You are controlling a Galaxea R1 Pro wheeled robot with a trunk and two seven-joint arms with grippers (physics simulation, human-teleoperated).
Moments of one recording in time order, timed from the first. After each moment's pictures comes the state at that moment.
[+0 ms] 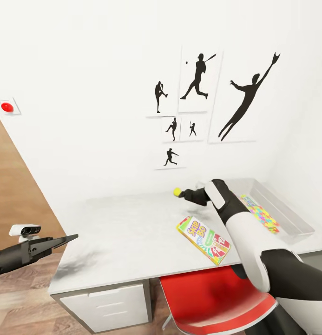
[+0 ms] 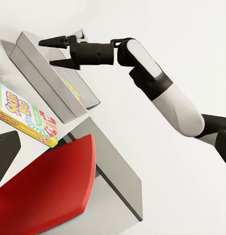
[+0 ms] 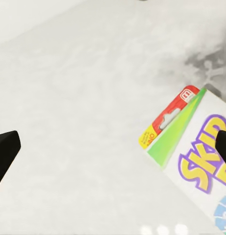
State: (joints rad) left arm -0.31 0.42 0.37 -1.43 0.40 1.00 -1.57; right arm -1.15 0.07 0.08 -0.56 -0.57 0.85 -0.20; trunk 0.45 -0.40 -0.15
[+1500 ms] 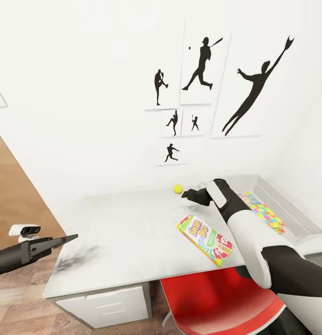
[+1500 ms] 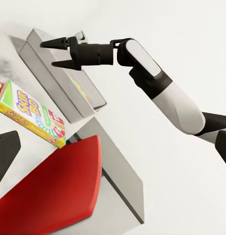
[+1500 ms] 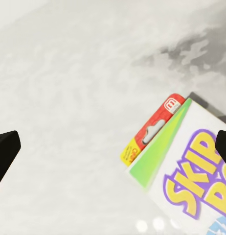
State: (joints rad) left arm -0.31 0.42 0.37 -1.43 0.40 1.00 -1.57; right arm -1.17 0.05 0.07 -0.52 -0.56 0.83 -0.21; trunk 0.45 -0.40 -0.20
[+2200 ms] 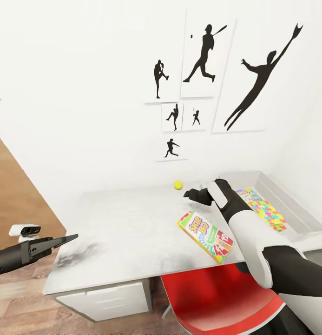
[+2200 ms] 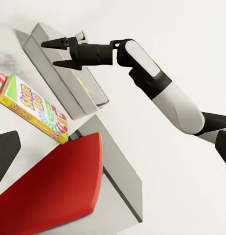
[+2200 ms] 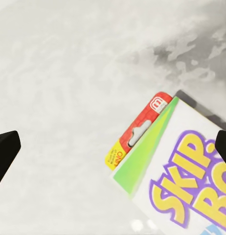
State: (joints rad) left arm -0.31 0.42 0.37 -1.43 0.40 1.00 -1.57; right arm -1.17 0.04 0.07 -0.51 -0.55 0.81 -0.21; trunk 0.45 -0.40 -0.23
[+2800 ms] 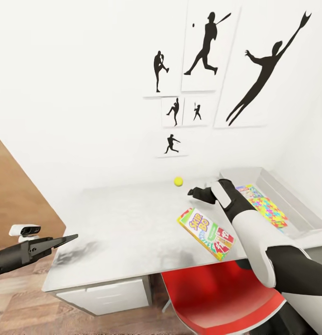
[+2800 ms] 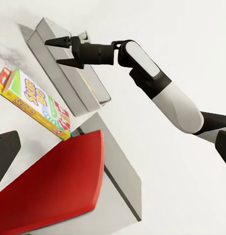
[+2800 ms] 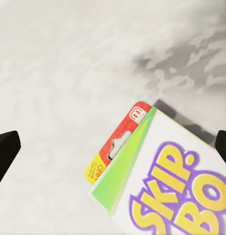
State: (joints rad) left arm -0.31 0.42 0.37 -1.43 0.40 1.00 -1.57; right arm -1.17 0.02 0.07 -0.51 -0.55 0.76 -0.21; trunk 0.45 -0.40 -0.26
